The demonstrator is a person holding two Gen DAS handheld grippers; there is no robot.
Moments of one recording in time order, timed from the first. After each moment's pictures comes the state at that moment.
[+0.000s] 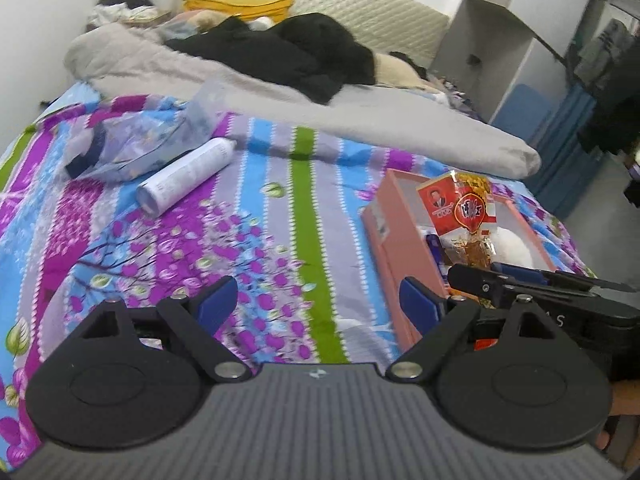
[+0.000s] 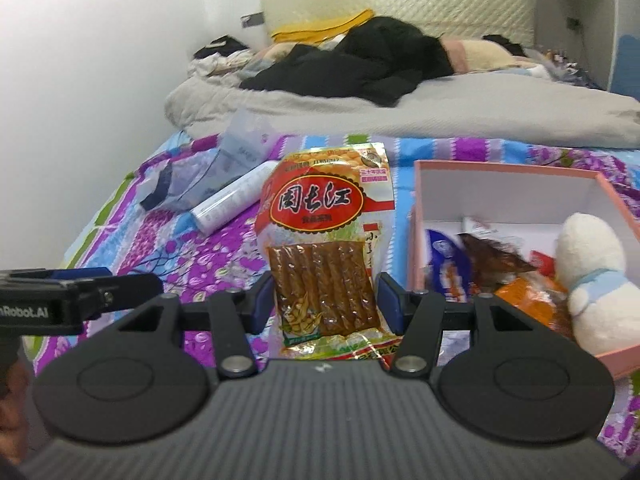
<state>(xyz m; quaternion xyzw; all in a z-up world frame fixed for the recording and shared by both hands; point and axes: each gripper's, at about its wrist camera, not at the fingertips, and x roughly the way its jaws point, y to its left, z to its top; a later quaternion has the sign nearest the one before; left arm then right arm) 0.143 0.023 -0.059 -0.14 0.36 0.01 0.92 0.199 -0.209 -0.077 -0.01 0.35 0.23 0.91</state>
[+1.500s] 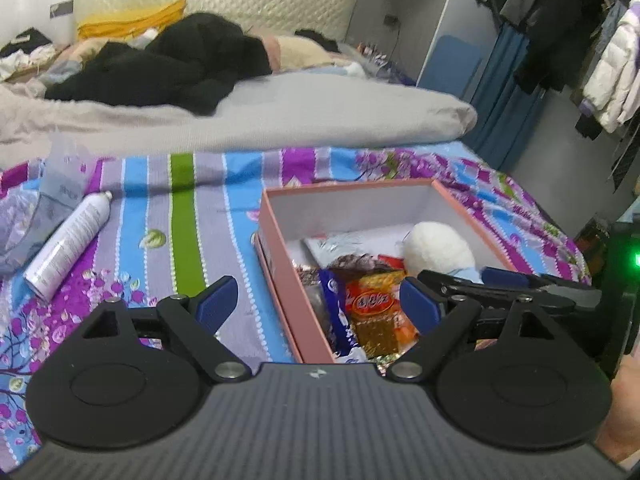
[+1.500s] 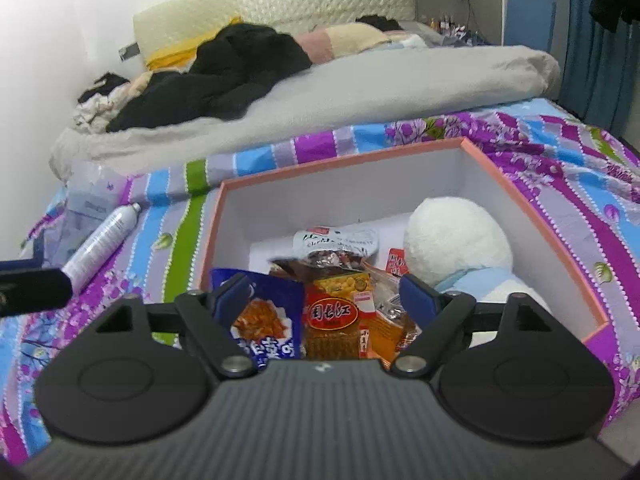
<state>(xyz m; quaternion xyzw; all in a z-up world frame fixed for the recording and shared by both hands) 0.254 -0.088 -0.033 -0.06 0.37 -0.10 0.92 0.277 -0.331 -0.101 0.06 0.36 0.08 0.93</state>
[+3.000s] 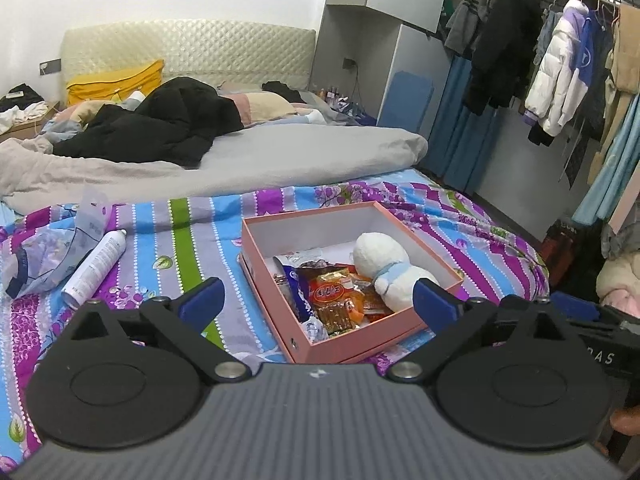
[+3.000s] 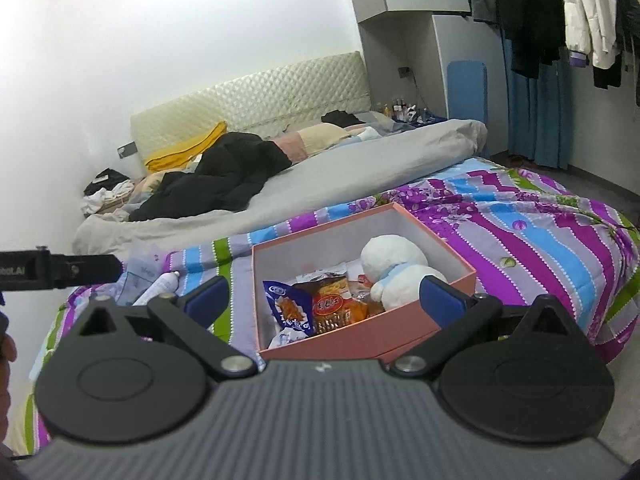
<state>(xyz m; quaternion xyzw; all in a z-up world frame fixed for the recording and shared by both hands) 0.078 -0.085 0.058 -0.04 0.30 -0.14 0.94 0.057 -0.353 -0.007 0.11 0.23 0.02 0.97</state>
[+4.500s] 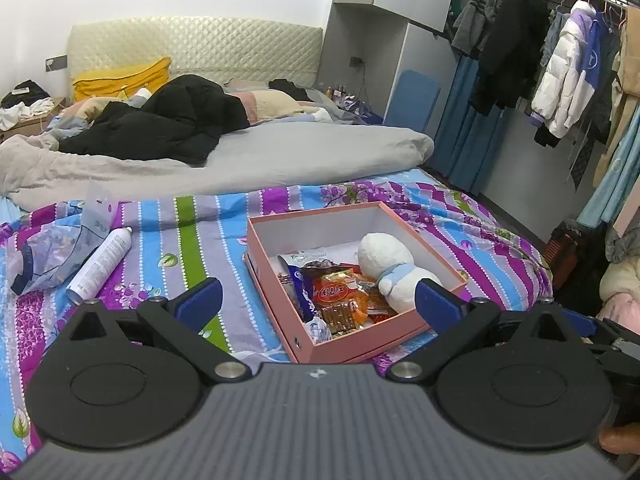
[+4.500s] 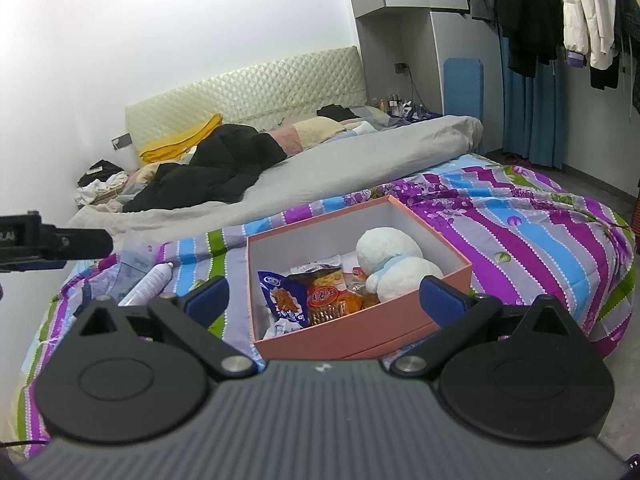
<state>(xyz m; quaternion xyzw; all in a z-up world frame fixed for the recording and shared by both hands) 0.085 -0.086 0.063 -0.04 0.31 -0.13 0.94 0.057 -0.348 -0.009 0.09 0.24 0.01 0.97</state>
